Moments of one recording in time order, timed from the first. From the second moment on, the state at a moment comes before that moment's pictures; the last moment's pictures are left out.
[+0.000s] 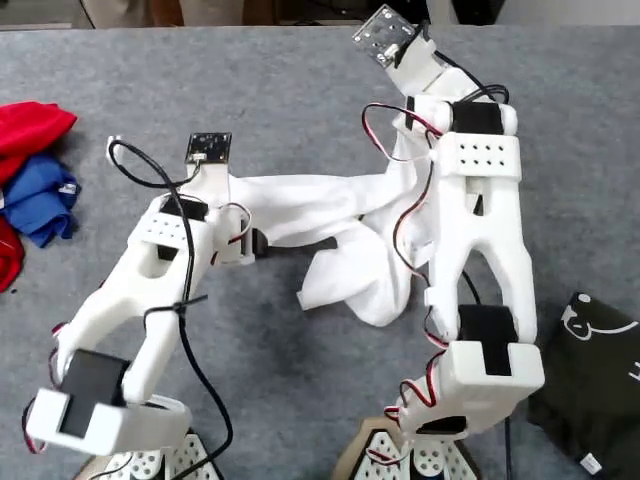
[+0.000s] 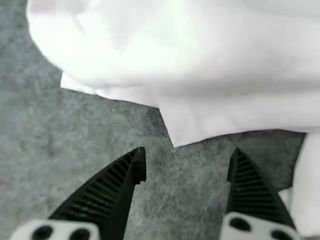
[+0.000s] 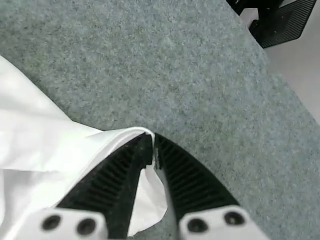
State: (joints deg) left arm 9.1 -5.0 35.7 49.7 3.0; right arm -1.7 8.5 -8.9 56.0 41.5
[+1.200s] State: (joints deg) left arm 9.2 15.4 16.4 57.6 13.0; right arm -1.7 8.5 -8.9 56.0 41.5
